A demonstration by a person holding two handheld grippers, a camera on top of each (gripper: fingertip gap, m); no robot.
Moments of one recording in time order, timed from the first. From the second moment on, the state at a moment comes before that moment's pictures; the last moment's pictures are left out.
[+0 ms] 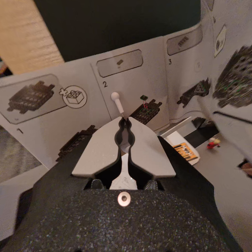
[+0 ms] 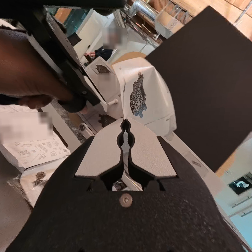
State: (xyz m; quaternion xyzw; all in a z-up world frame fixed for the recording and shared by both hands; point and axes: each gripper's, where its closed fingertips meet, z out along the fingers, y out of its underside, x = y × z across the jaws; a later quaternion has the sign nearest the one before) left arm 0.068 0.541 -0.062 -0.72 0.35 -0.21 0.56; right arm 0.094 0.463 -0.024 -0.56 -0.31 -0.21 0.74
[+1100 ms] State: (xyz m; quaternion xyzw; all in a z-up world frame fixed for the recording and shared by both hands) left arm 0.019 0.544 -0.087 -0.69 0.09 -0.52 0.50; right arm 0.147 0.486 -0.045 -0.71 -0.37 0.00 0.60
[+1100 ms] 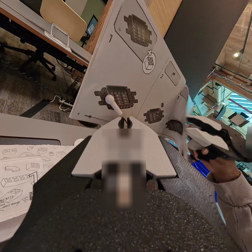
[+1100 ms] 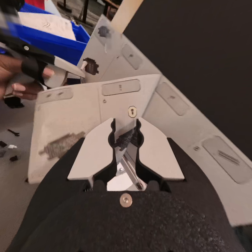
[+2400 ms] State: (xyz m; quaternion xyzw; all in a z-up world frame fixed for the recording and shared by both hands) left arm 0.012 0.537 -0.123 -0.65 -0.07 -0.62 0.43; right arm 0.105 0.533 -0.064 -0.72 -0.42 -0.19 0.51
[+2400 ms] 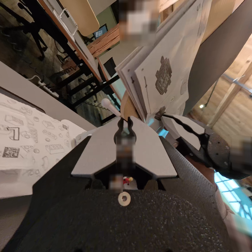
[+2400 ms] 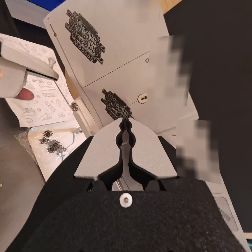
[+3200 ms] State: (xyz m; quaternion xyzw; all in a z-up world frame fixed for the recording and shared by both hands) left arm 0.008 0.526 -0.106 -0.60 -0.07 -0.61 0.51; right arm 0.068 0.544 -0.067 -0.71 -0.46 -0.21 0.49
